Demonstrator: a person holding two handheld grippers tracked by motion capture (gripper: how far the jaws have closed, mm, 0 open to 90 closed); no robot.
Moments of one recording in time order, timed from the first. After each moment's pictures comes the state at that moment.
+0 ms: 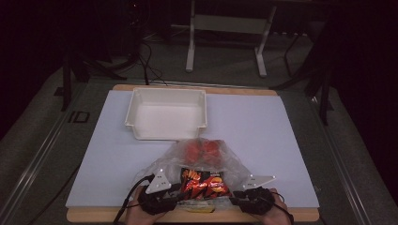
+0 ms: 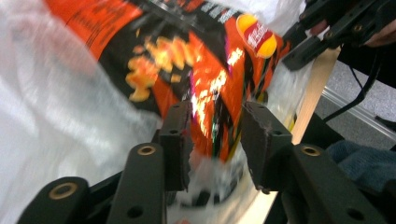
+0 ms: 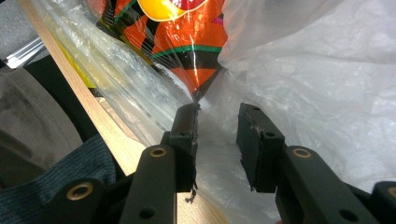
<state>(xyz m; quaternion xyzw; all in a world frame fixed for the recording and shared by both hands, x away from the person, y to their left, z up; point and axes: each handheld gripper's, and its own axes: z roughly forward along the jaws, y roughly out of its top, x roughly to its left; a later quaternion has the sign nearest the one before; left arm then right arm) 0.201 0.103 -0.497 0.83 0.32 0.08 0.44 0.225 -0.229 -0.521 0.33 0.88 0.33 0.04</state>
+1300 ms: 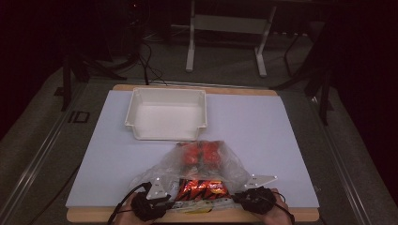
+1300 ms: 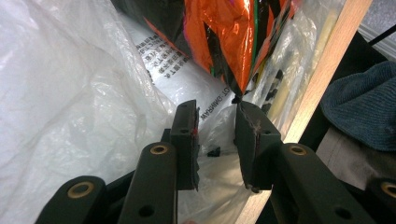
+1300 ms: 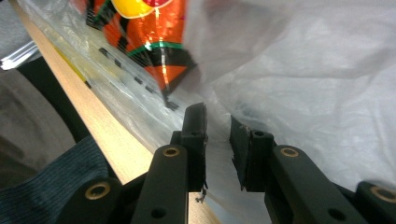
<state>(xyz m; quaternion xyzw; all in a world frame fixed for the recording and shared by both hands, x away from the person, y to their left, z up) 0.192 0.126 -0.524 0.89 0.32 0.07 0.33 0.227 -0.233 -0.523 0.33 0.88 0.34 0.05</state>
